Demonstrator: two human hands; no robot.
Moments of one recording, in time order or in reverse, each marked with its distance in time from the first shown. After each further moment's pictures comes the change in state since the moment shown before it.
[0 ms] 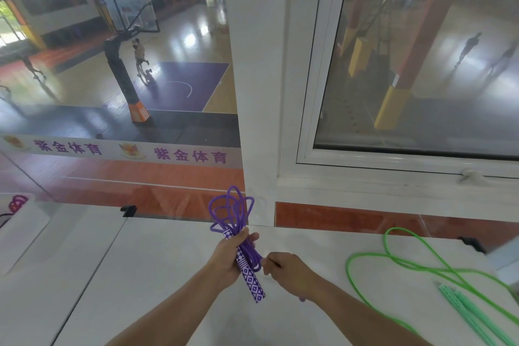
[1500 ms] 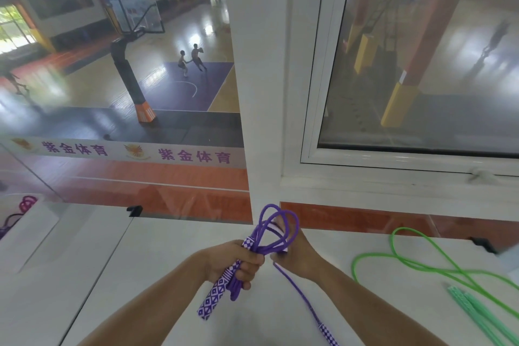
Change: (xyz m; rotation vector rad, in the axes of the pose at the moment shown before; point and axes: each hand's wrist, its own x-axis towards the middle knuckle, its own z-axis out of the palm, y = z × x) left_hand -0.018 0.043 -0.012 0.649 -0.644 -0.380; right_hand 0.042 0.029 -0.013 0.069 0.232 -0.210
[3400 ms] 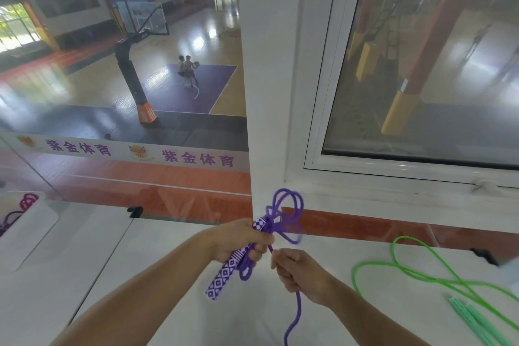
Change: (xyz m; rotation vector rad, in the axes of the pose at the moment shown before) left_hand -0.018 0.058 0.032 0.223 0.205 0.020; right_hand -0.034 -0.036 -0.008 0.646 -0.279 0.302
